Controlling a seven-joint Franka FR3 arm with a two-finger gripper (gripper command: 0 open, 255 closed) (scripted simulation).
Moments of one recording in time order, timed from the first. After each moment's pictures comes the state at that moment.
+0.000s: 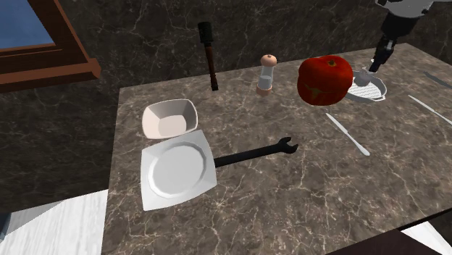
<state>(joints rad) -0.58 0.26 -0.50 -1.51 0.10 1.75 -1.21</state>
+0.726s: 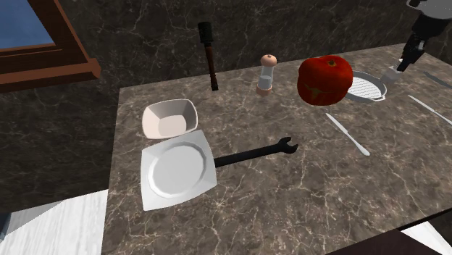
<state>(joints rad) -0.77 0.43 -0.54 -1.32 0.19 1.71 -1.42</state>
